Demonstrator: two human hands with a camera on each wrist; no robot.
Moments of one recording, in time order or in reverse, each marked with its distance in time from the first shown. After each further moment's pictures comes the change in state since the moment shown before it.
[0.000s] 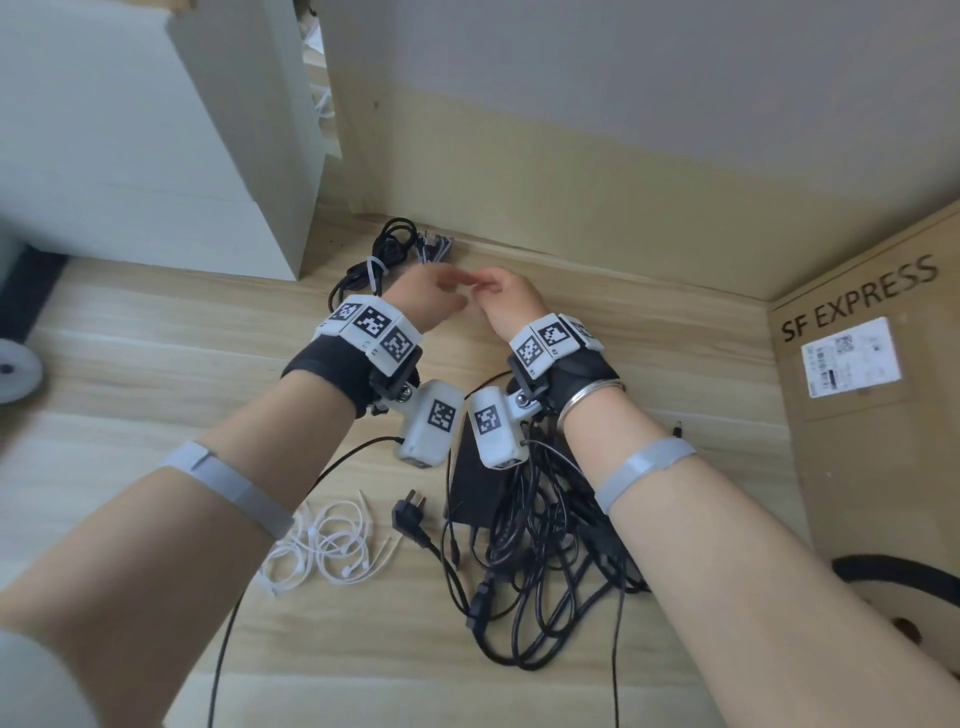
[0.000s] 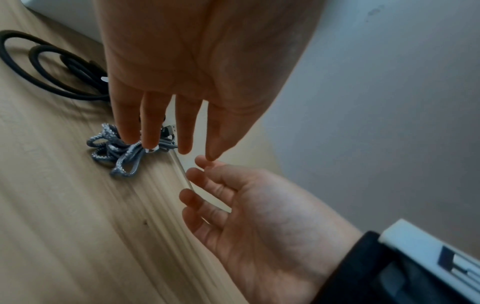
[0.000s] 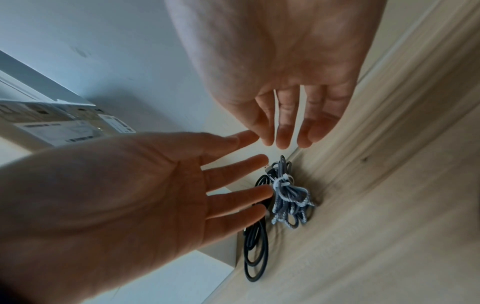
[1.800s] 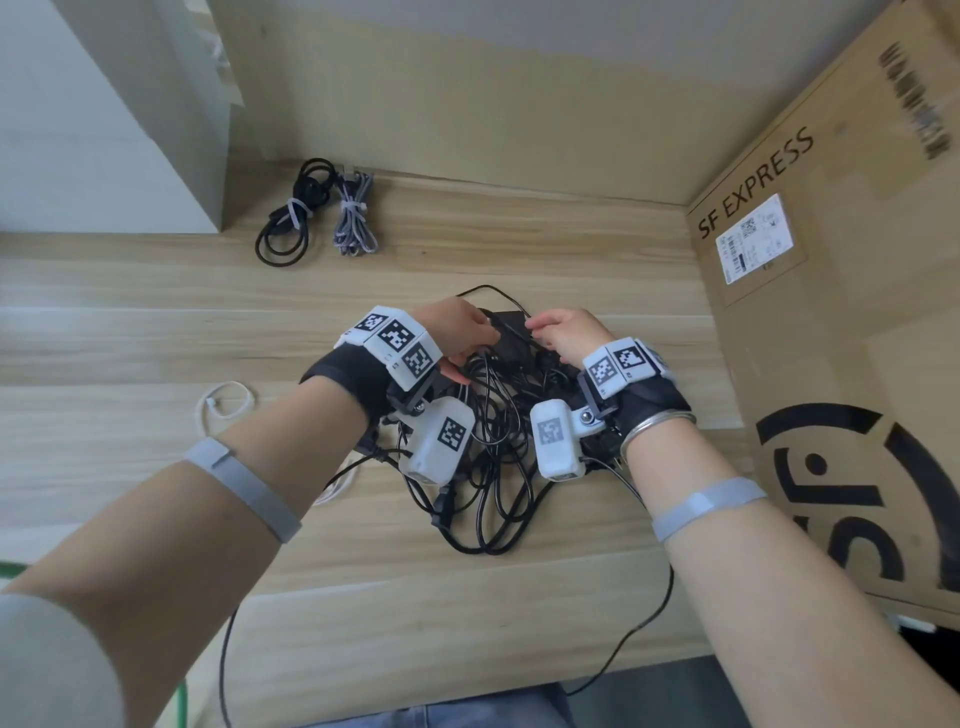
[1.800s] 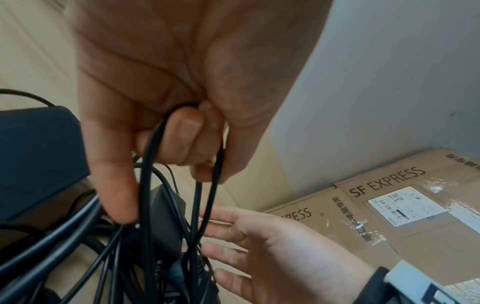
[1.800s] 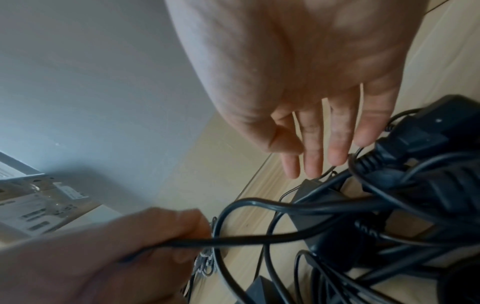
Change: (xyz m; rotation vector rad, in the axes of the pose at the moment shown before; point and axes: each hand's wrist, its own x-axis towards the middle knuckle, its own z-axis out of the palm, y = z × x) left_hand -0.074 0.032 0.106 0.003 -0.397 -0.194; right_hand -0.125 0.113 -0.073 -0.088 -0.009 0.357
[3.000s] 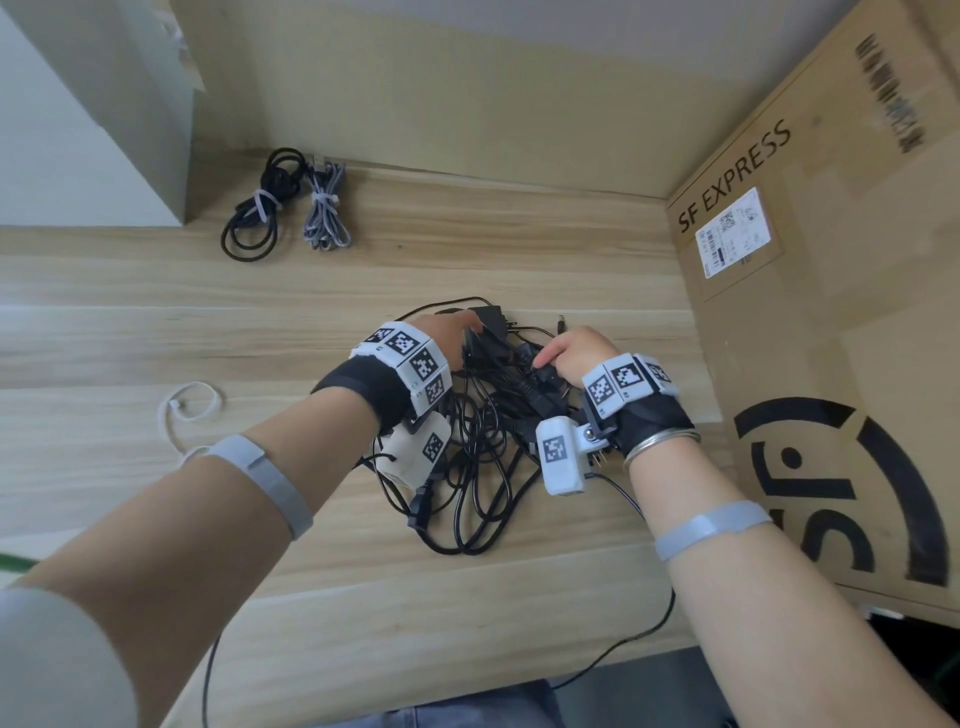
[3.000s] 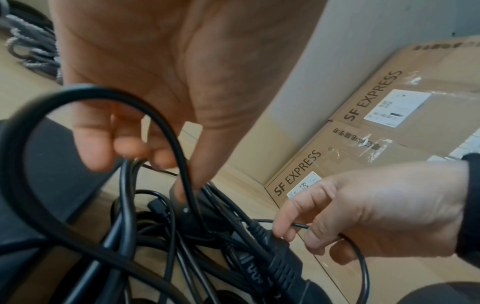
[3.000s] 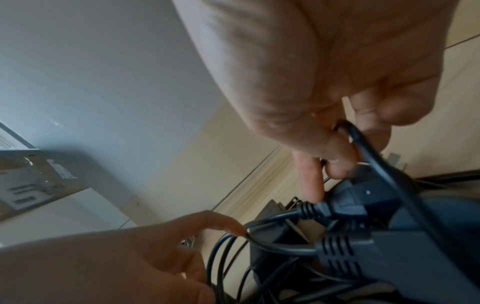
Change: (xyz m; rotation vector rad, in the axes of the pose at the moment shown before) left_hand 0.034 -0.012 0.017 0.657 0.064 0.136; right_hand -0.008 0.021 -0.020 -0.316 -0.102 0.127
